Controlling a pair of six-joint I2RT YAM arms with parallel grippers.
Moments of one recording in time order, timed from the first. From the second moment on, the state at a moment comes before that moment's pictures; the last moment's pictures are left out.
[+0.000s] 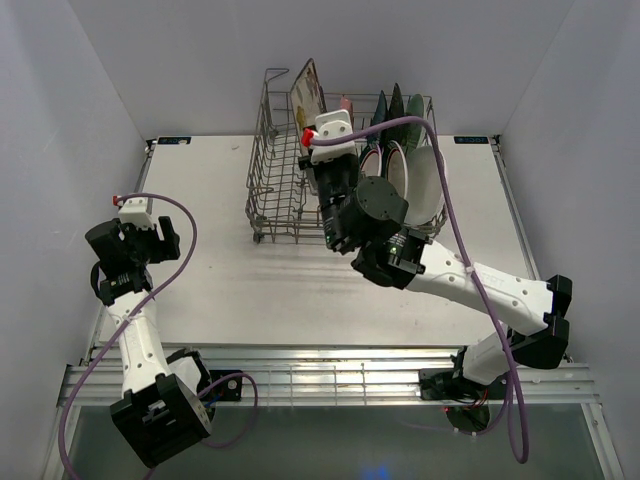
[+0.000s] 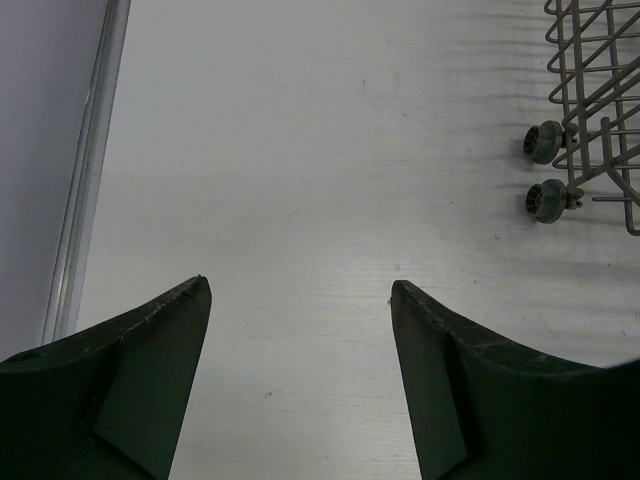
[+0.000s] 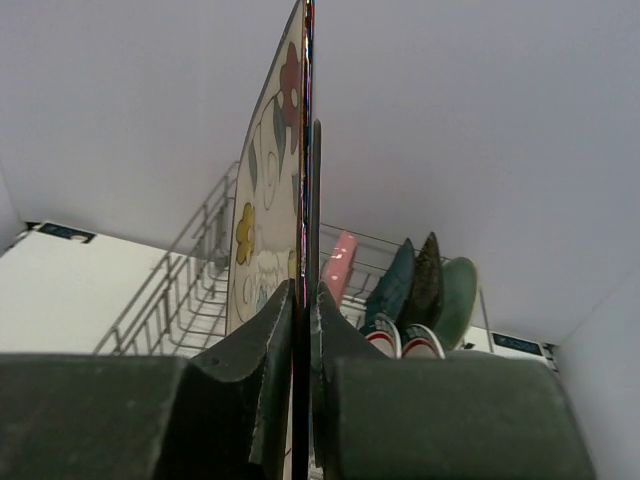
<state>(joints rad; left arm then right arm) 0.49 0.91 0.70 -0.27 0.43 0.22 1.28 1.50 1.67 0.29 1.03 -0.57</state>
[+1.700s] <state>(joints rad) 0.49 0.91 0.69 -0.26 0.45 0.23 0.87 1.92 1.90 -0.24 0.85 -0.12</state>
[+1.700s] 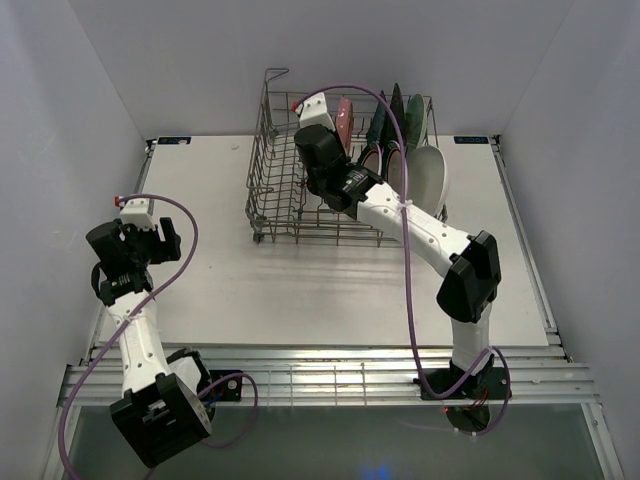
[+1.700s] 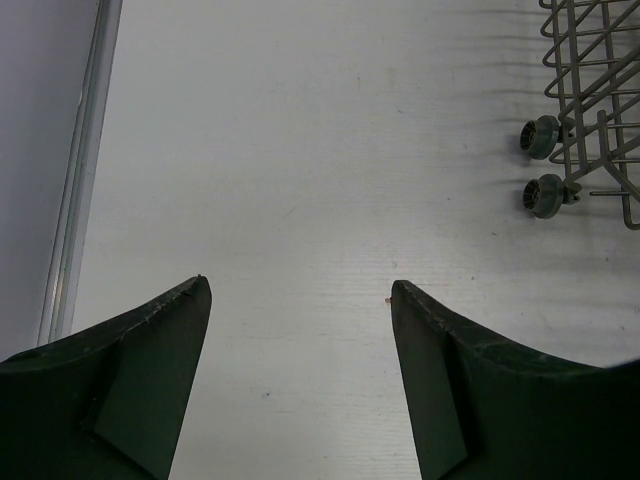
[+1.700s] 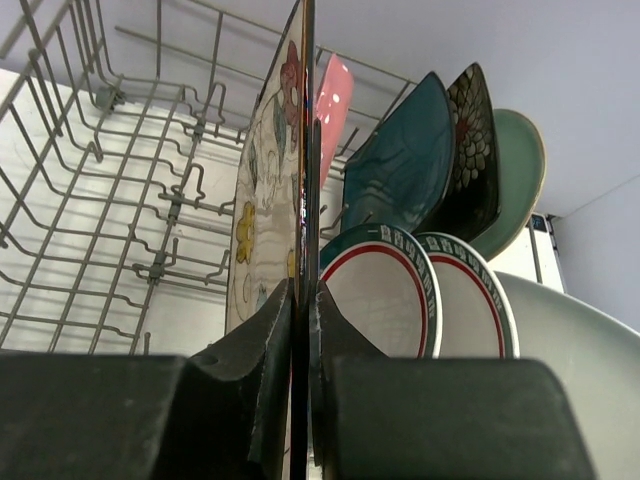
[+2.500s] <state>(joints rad) 0.49 0.91 0.69 -0.26 0.45 0.23 0.79 1.94 1.88 -0.41 0.77 0.16</state>
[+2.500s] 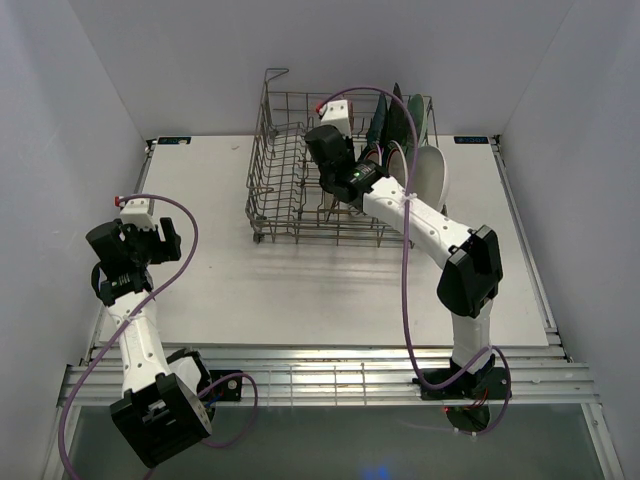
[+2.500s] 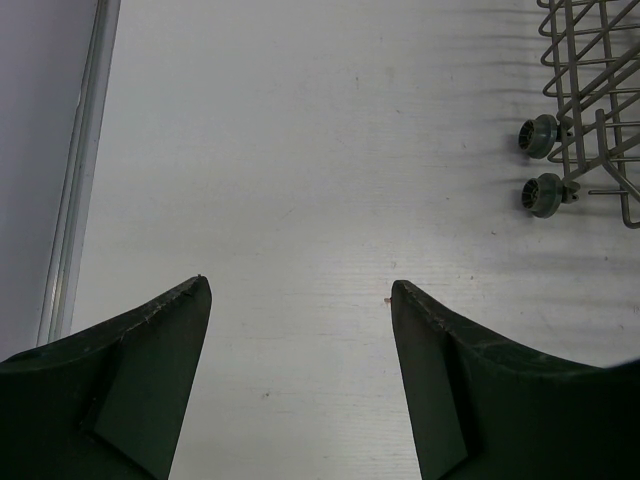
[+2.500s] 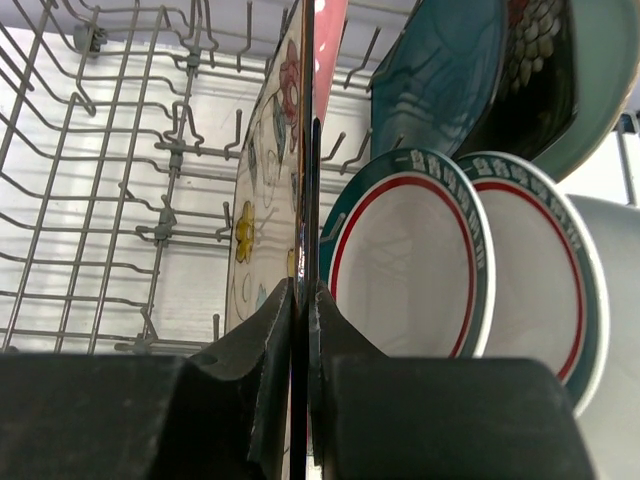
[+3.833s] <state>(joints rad) 0.49 0.91 0.69 -0.26 0.46 0.24 0.77 1.72 1.62 -0.27 0.79 0.29</state>
